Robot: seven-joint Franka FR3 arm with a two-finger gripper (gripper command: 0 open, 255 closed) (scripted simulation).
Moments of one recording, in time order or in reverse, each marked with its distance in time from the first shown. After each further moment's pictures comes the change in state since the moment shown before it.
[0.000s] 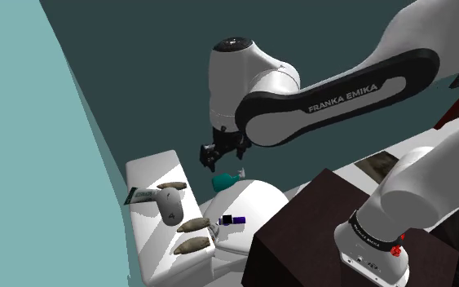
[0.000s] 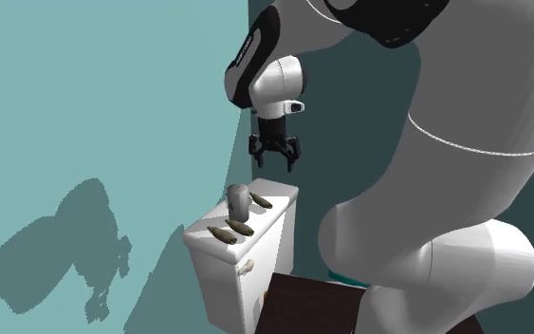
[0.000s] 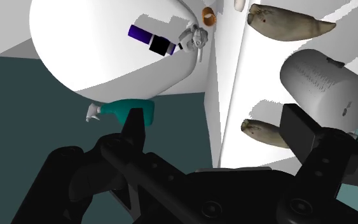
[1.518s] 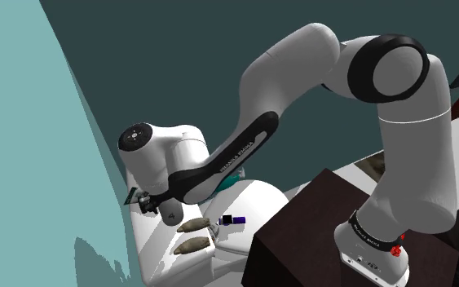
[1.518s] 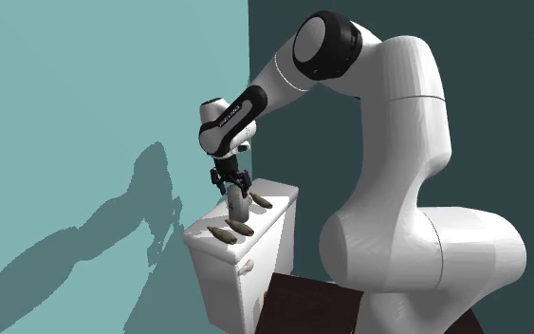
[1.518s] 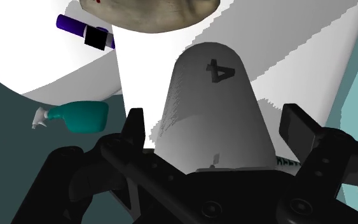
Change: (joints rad) arm 0.243 0.832 0.005 0.527 -0.678 0.039 0.677
